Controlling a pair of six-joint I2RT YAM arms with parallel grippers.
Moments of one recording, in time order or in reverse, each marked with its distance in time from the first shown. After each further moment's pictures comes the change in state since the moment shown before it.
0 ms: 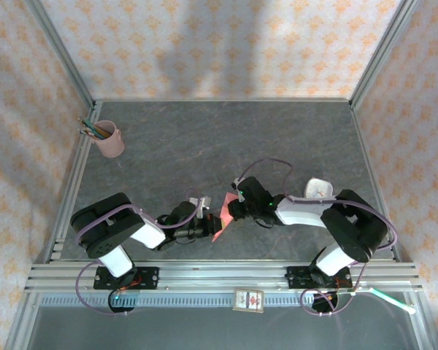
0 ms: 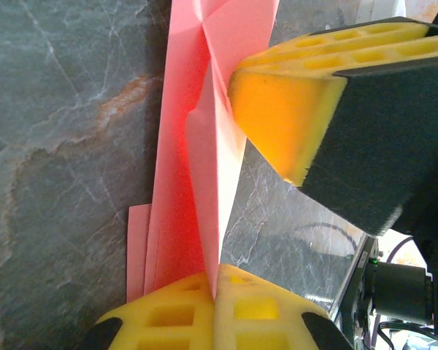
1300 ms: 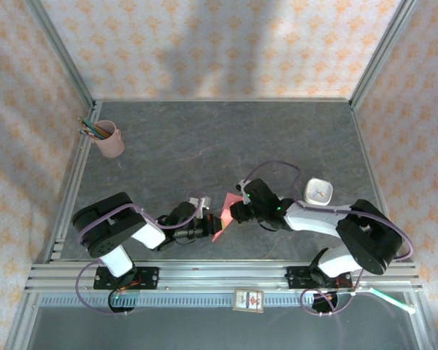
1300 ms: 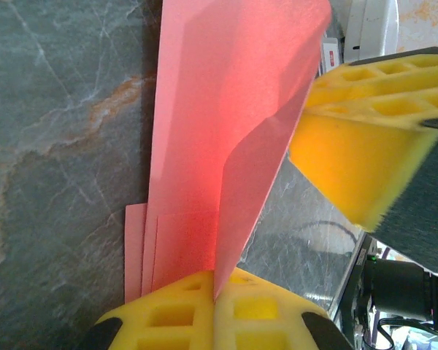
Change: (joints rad) left arm 0.000 0.013 -0.010 0.040 0.008 0.009; right arm -0.003 -0.122 -0.072 0.001 -0.051 0.029
